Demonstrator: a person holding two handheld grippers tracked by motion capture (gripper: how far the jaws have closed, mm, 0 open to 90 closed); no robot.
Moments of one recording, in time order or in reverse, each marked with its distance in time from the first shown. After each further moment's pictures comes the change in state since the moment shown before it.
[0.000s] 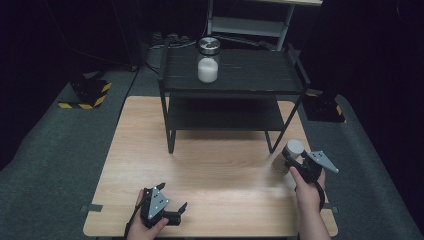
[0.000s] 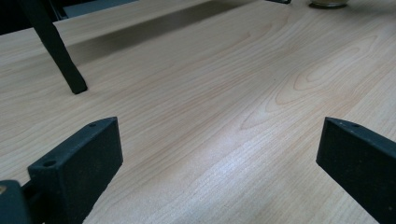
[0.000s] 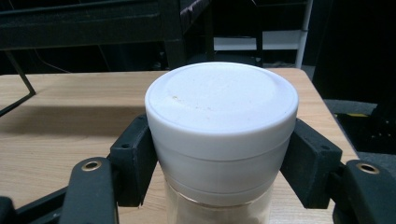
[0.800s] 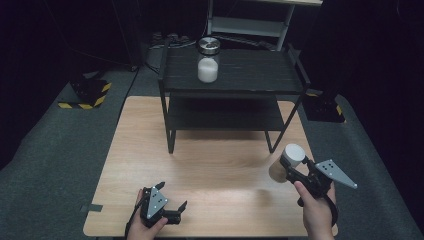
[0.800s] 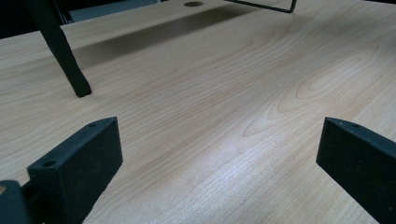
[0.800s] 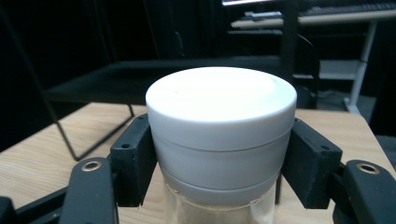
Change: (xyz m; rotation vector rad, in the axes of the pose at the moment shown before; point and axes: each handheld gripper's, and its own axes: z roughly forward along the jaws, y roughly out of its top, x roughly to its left) left arm -0.004 -0.004 -0.001 -0.026 0.017 -0.024; right arm 0.025 0.043 -0.082 -0.091 0.216 -0.019
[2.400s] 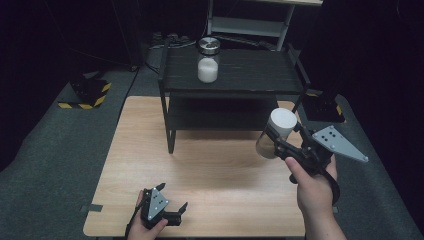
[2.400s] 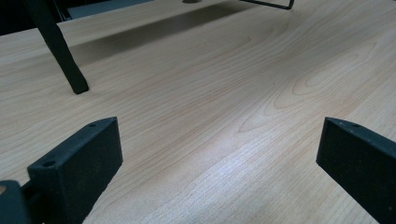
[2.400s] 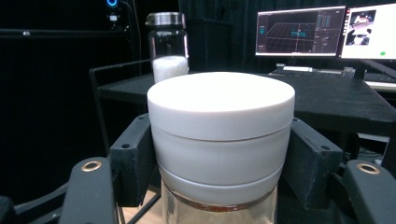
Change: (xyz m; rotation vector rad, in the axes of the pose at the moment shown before) left arm -0.001 0.001 -0.002 0.010 -0.008 -0.002; right arm 0.063 0.113 0.008 -0.118 0.105 -0.083
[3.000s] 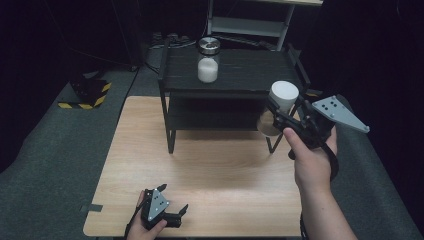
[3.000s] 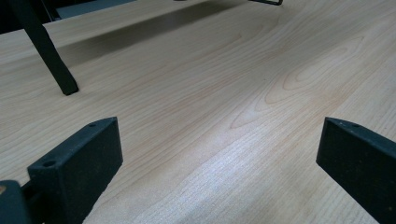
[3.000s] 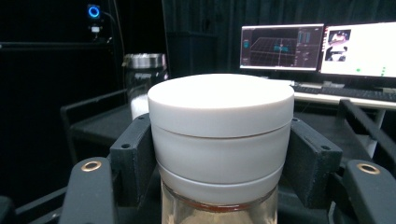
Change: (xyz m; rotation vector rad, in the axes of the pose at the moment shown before) left arm 0.002 0.001 -0.001 0.011 -0.029 0.024; right arm 0.007 0.042 0.035 -0.032 -0.070 -0.025
